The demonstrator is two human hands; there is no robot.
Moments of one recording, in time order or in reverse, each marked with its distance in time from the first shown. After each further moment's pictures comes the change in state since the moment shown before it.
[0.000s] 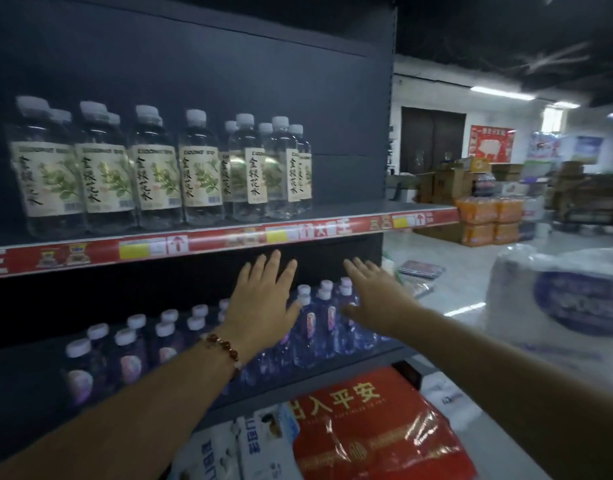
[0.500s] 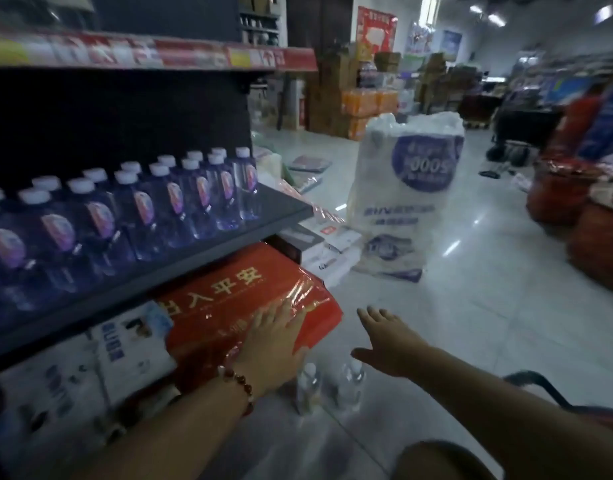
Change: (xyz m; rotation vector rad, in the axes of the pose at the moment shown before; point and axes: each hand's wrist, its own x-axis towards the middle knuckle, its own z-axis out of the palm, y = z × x) left_hand -0.128 0.258 0.217 -0.225 -0.547 0.394; right_hand -0.279 0.167 0.198 0.041 -0.516 0.517
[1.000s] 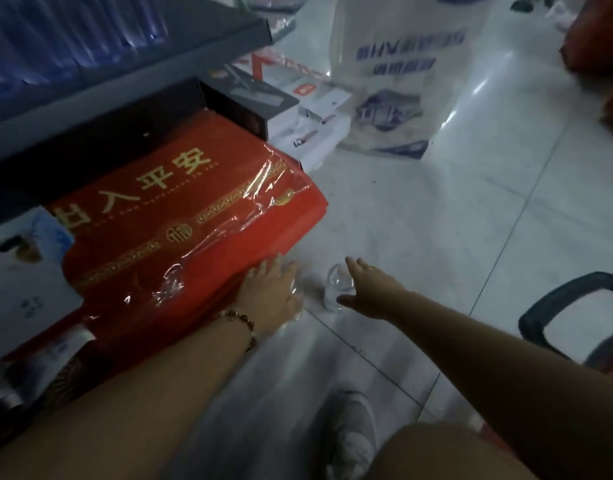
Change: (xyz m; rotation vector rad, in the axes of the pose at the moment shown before) left_hand 0.098 0.016 0.201 -0.071 -0.253 0.020; right_hand 0.105 0.057 0.187 0.242 -0.253 0.160
